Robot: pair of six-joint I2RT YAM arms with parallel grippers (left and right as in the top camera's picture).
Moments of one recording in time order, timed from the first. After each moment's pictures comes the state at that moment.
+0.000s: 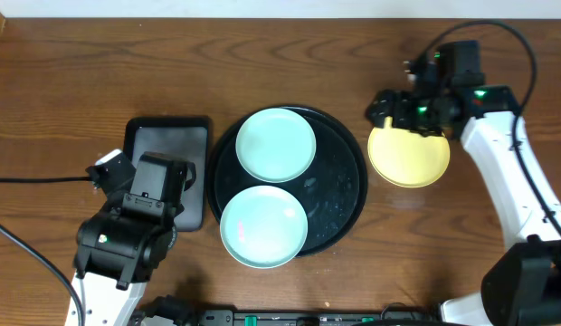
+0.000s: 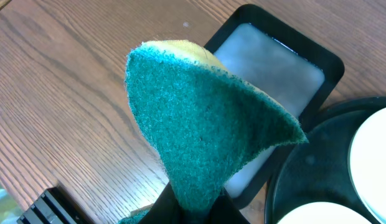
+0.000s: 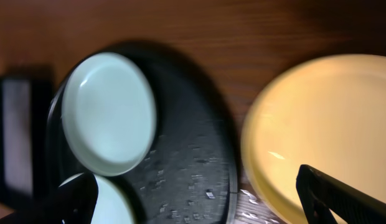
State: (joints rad) left arm -0.27 0.95 1.06 -1.27 -0.55 -0.82; right arm 0.14 1.67 1.40 -0.84 -0.36 0.23
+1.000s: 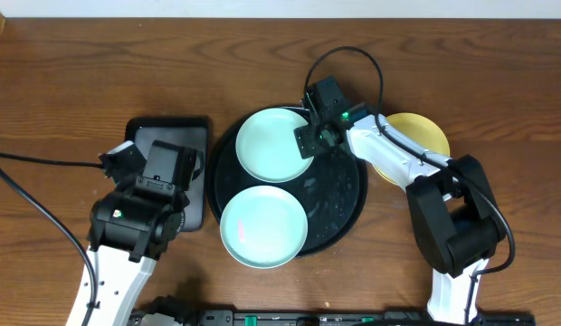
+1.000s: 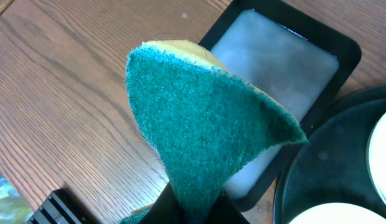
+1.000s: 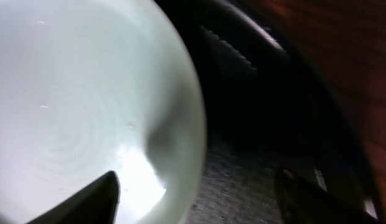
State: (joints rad) left arm -0.27 1.04 1.06 -1.25 -0.55 -0.79; right arm 0.51 2.04 1.40 -0.54 -0.06 0.20
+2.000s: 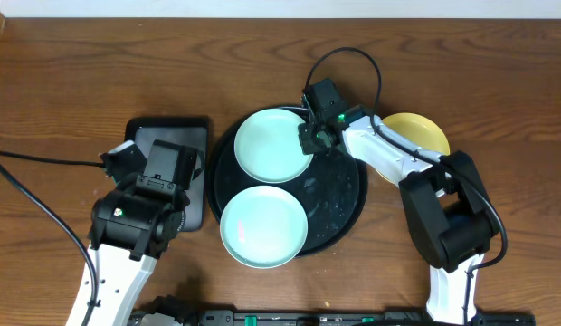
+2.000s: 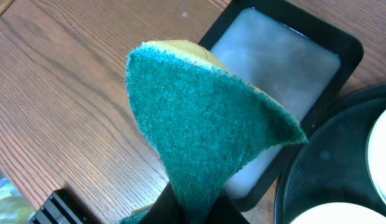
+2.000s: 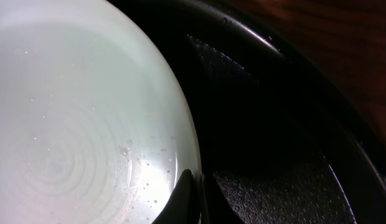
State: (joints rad) left arm -0.27 1.05 1.06 -1.25 -0.55 -0.79; right arm 0.52 2.08 1.40 -0.48 -0.04 0.30
